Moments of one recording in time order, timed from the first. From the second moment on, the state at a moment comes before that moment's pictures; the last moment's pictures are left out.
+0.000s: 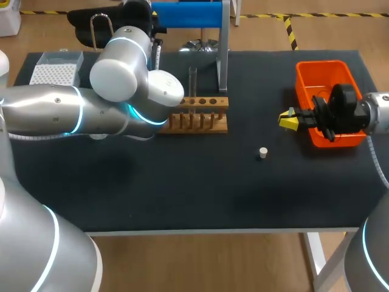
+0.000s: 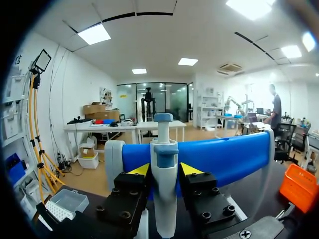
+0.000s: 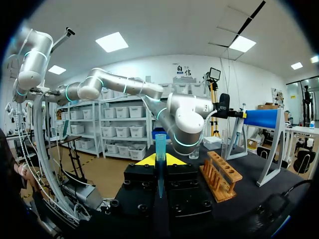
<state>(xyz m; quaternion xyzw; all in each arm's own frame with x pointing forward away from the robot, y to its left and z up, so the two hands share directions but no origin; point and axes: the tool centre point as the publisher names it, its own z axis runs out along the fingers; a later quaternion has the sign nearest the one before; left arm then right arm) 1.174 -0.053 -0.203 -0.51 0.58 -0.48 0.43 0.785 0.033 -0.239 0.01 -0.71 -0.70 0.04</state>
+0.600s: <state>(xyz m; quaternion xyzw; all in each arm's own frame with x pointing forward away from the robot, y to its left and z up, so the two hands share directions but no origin) 1.173 -0.054 -0.190 -0.50 0.57 -0.48 0.44 0.785 0.033 -0.239 0.01 -0.71 -0.70 0.04</state>
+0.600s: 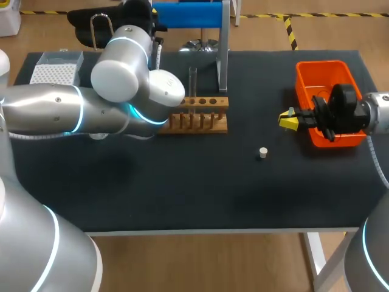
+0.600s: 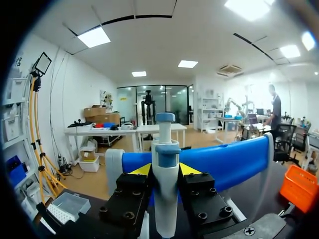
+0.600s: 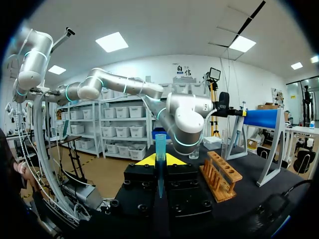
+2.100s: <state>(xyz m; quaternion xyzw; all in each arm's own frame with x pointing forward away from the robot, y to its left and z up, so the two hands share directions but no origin) 1.098 -0.086 -0.097 -0.35 0.65 -0.60 0.32 0.785 0.033 -0.239 0.01 -0.71 -0.70 0.04</state>
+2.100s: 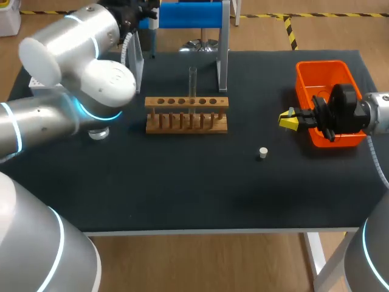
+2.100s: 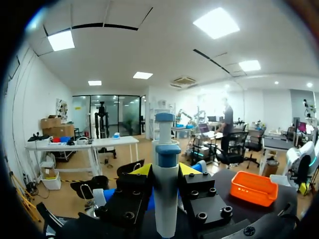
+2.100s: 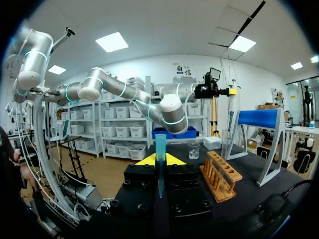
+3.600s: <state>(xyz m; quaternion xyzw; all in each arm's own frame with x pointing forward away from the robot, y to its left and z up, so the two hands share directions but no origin) 0.974 -0.129 -0.025 -0.13 0.69 -0.70 0.13 0.785 0.033 -0.239 0.01 -0.71 -0.70 0.04</state>
